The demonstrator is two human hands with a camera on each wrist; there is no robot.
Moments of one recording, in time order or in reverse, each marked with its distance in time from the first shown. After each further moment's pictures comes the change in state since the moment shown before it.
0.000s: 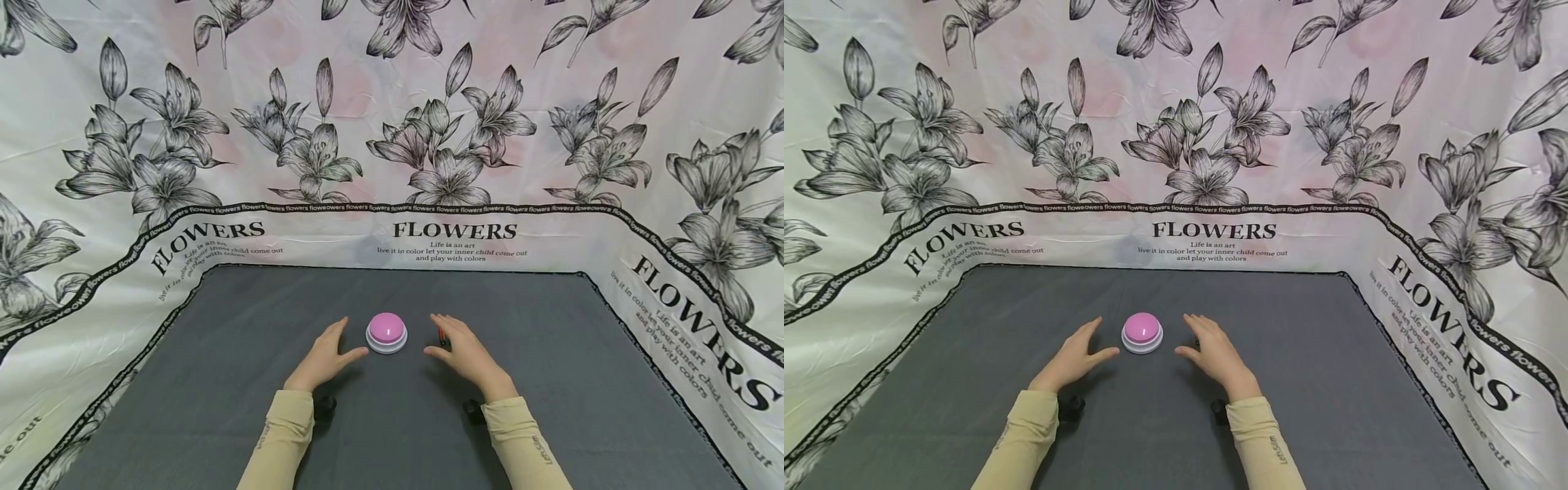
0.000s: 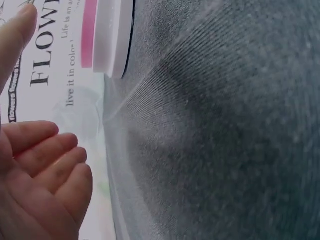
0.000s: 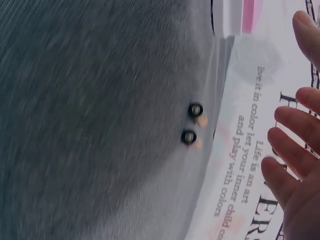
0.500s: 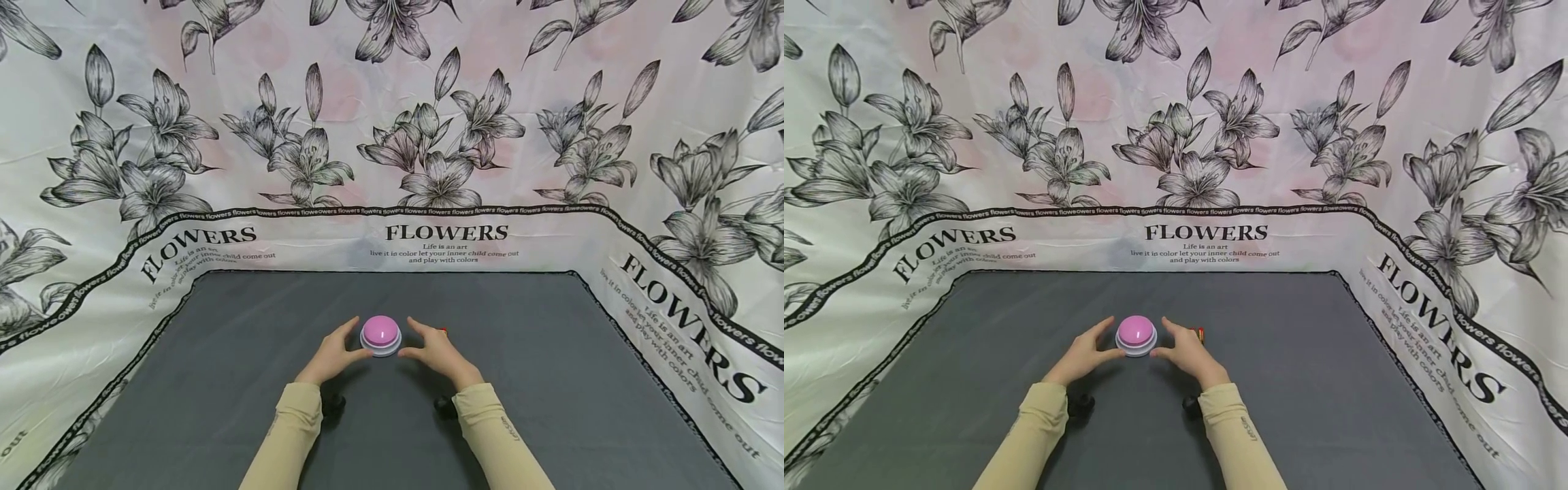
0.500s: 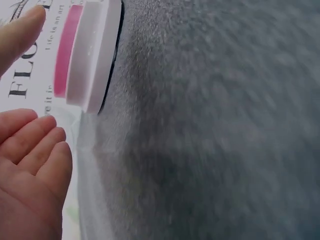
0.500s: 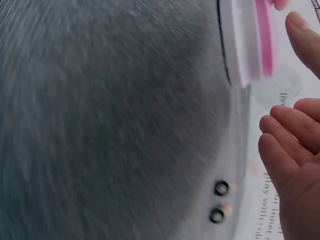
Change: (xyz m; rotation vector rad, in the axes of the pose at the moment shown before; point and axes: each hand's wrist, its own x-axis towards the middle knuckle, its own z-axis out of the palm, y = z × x) left_hand 0.024 0.002 0.021 -0.191 -0.033 0.030; right_hand 0.026 -0.012 0.029 0.267 -0.098 0.118
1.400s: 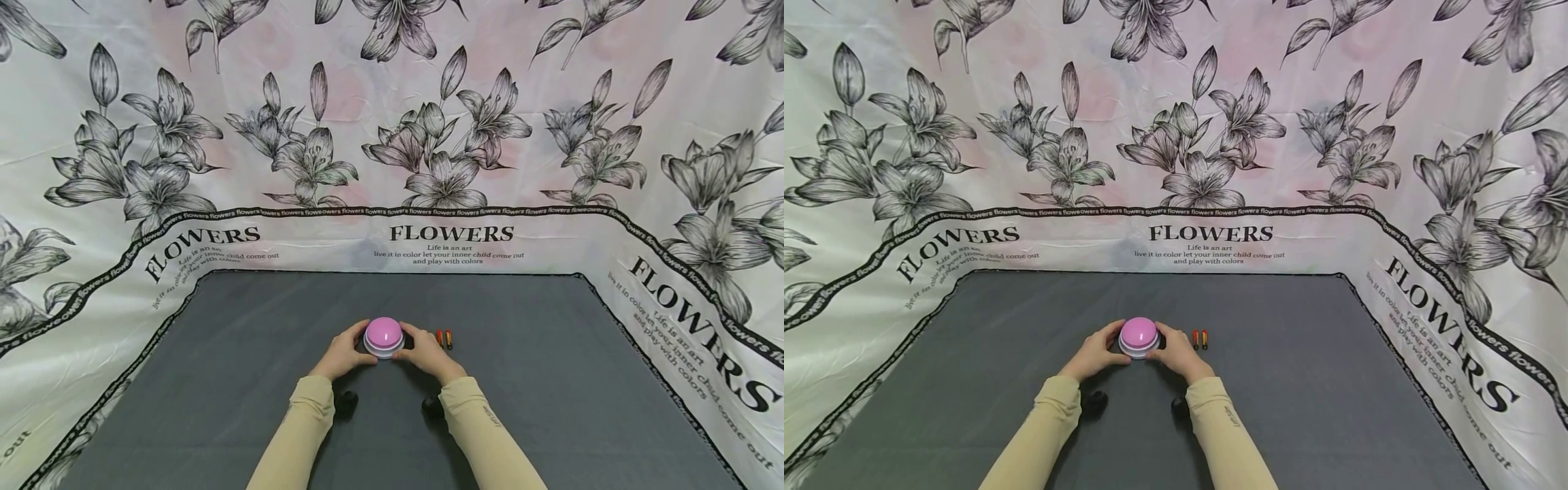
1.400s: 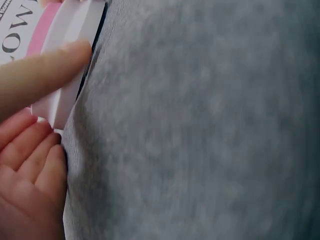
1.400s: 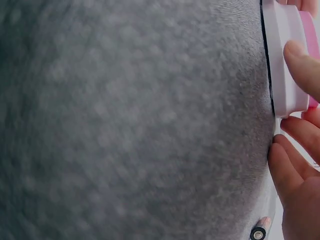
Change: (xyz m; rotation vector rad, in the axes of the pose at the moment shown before) left_hand 0.019 -0.015 0.013 -0.110 -0.047 -0.002; right_hand 0.026 0.007 0.028 0.013 -0.006 0.056
